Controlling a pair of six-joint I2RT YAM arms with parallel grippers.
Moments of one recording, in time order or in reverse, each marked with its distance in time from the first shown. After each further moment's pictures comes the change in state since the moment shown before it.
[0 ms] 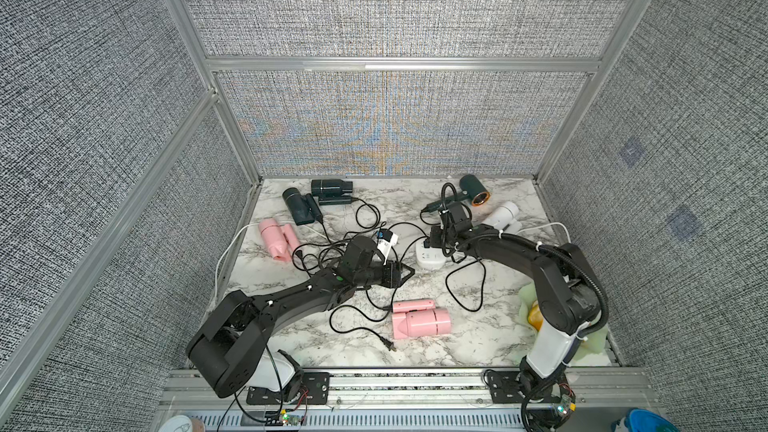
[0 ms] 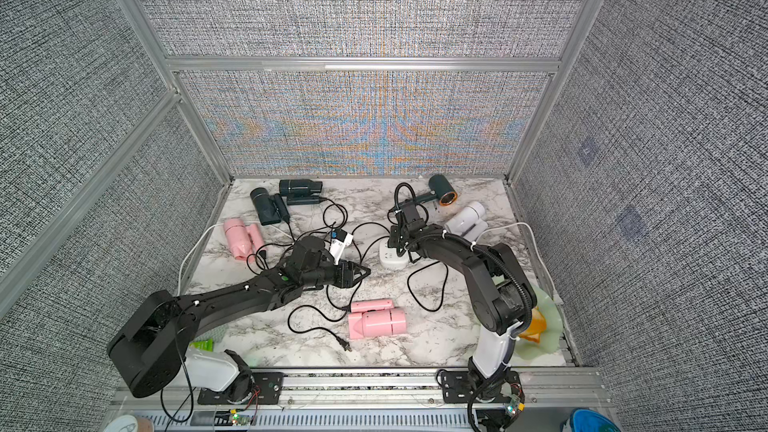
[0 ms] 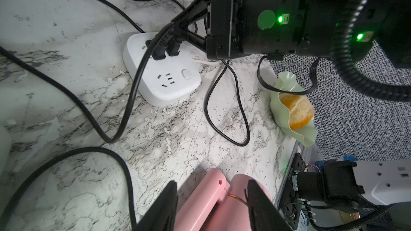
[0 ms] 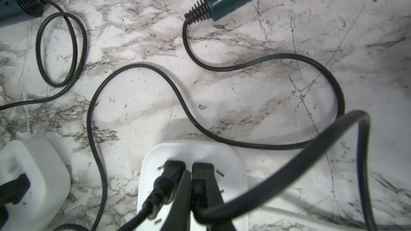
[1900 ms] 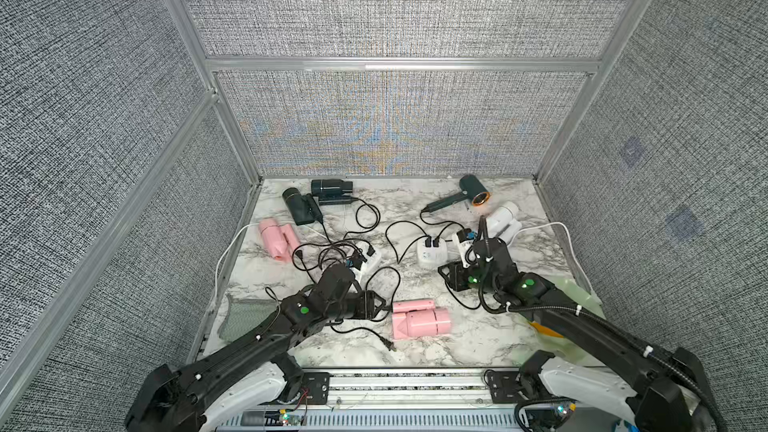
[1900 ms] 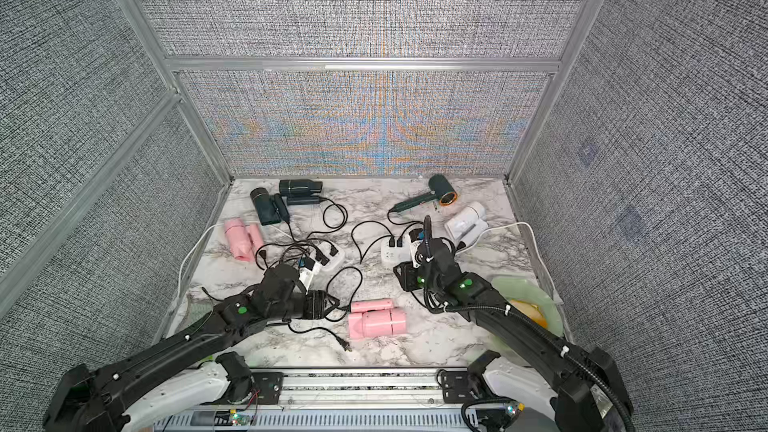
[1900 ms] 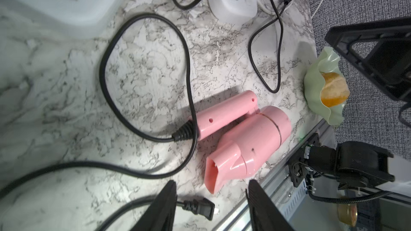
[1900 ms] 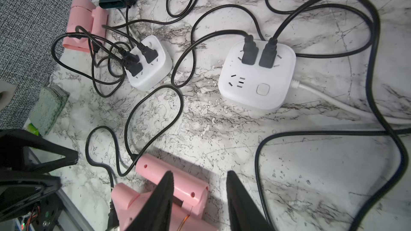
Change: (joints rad) left arm -0.071 -0.533 -0.170 -0.578 -0.186 -0.218; right arm 0.130 -0.751 -0.466 -0.092 -0.199 -0.085
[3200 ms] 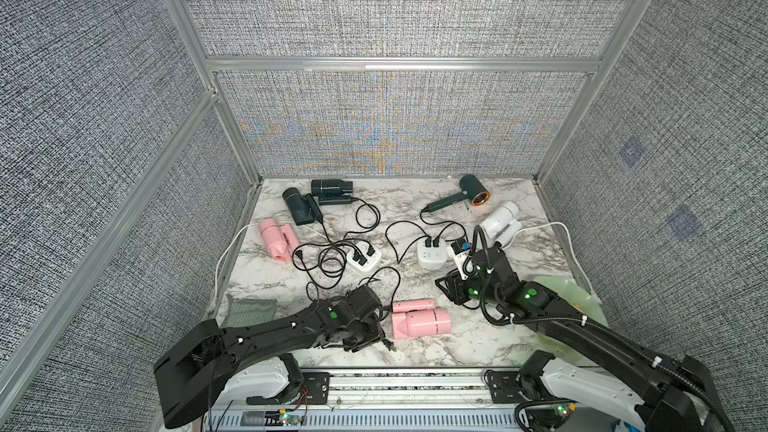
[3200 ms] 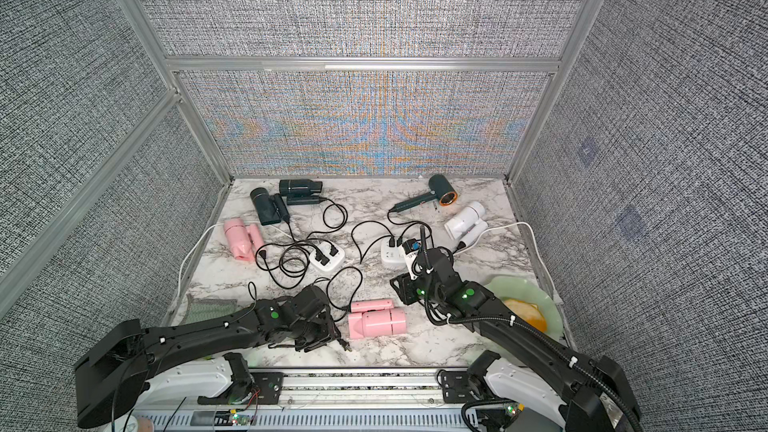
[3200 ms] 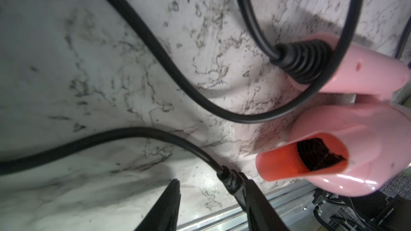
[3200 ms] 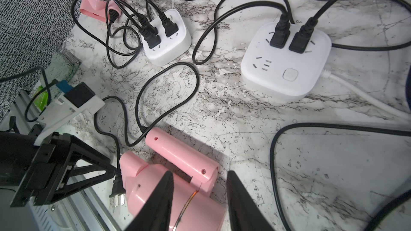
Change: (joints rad) left arm -0.210 0.303 -0.006 -0.058 -0.052 -0.494; right arm 0.058 -0.069 -0.051 -0.023 -0.039 -0.055
